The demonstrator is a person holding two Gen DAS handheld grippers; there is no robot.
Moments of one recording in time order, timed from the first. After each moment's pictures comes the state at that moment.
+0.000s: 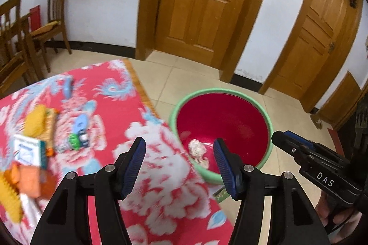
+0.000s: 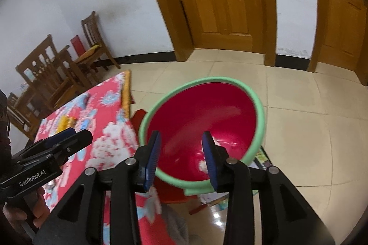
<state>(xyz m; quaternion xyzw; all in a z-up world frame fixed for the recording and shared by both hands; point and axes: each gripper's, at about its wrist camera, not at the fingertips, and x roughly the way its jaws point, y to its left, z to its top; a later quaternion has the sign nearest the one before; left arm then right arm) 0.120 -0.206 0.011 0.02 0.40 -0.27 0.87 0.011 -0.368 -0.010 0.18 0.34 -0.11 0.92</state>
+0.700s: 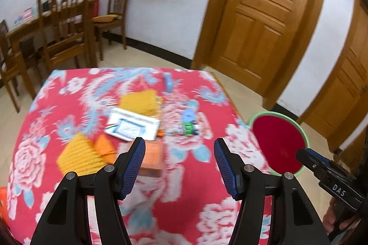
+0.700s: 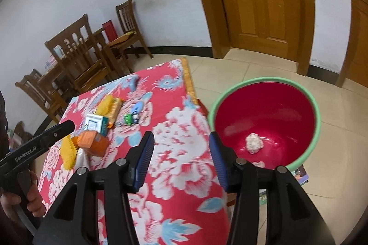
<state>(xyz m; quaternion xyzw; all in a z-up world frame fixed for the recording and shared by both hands) 0.109 -0.043 0.028 -0.05 0.38 -0.13 0.91 0.034 -0.261 0.004 0.14 0.35 -0.02 0.93</state>
